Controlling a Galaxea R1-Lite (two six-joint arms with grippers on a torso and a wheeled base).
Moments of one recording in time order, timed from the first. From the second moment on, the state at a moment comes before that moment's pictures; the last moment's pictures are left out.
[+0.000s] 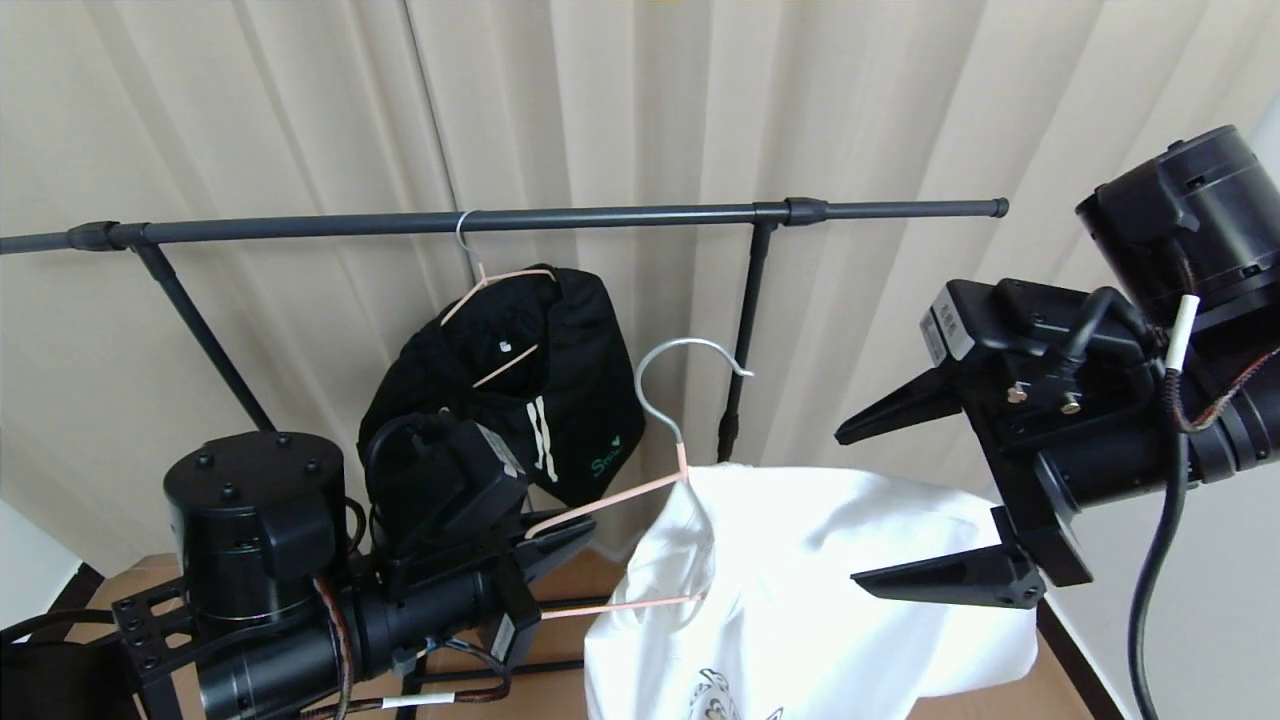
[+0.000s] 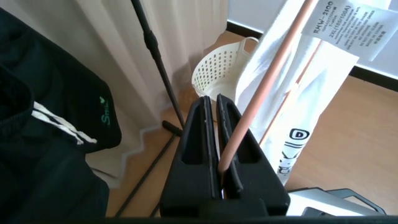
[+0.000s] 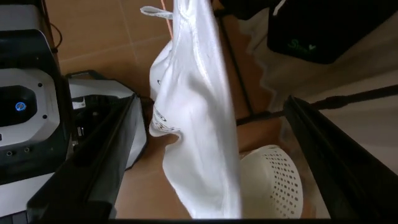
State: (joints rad) left arm -0.65 1.61 -0.43 -0.92 -0.19 0.29; right arm 0.53 1.55 -1.32 0.61 0.45 -0.69
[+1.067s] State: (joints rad) left arm -0.67 1.61 -0.44 -0.92 -0.19 0.29; right arm 0.53 1.71 -1.43 0.62 0.46 -0.71
